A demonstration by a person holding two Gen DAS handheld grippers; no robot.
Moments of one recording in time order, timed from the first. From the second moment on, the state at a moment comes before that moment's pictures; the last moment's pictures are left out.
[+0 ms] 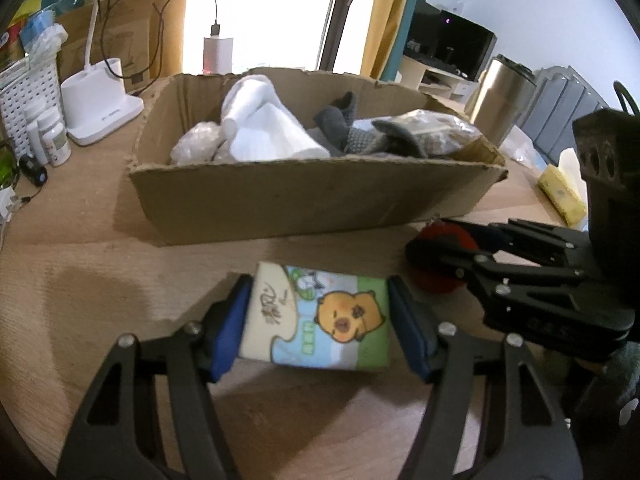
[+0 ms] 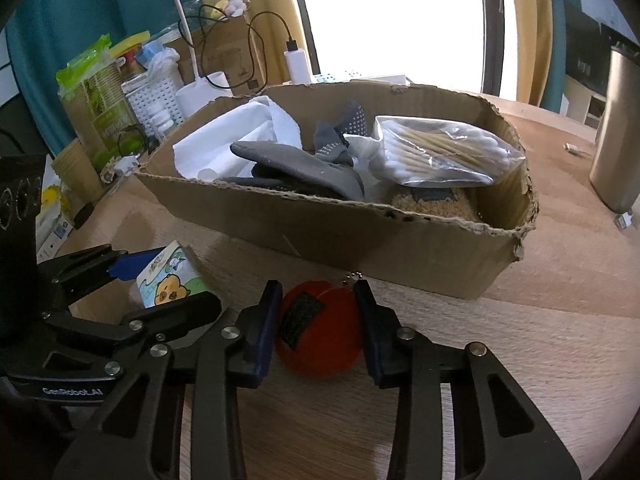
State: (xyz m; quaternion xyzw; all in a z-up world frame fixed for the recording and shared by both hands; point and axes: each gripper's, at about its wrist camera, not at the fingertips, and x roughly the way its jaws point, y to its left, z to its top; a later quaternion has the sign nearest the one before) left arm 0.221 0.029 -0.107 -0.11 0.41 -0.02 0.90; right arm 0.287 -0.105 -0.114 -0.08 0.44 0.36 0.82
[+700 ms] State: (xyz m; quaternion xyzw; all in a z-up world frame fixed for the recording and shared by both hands) left arm 0.200 0.033 -0.087 -0.12 0.38 -0.03 0.92; right arm 0.267 -0.111 -0.089 -0.09 0.40 0.36 0.84
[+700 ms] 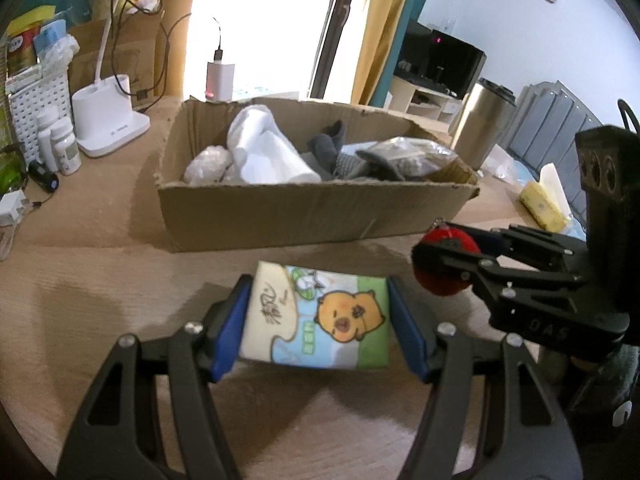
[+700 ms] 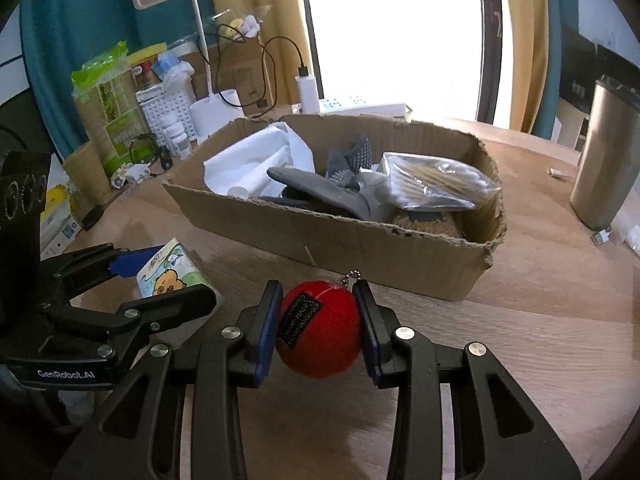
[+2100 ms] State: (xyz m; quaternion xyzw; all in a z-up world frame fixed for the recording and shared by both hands) left arm 0.251 0.006 -0.028 -0.07 0.32 0.00 0.94; right arm 0.310 -0.194 -0.046 -0.04 0.33 0.32 0.88
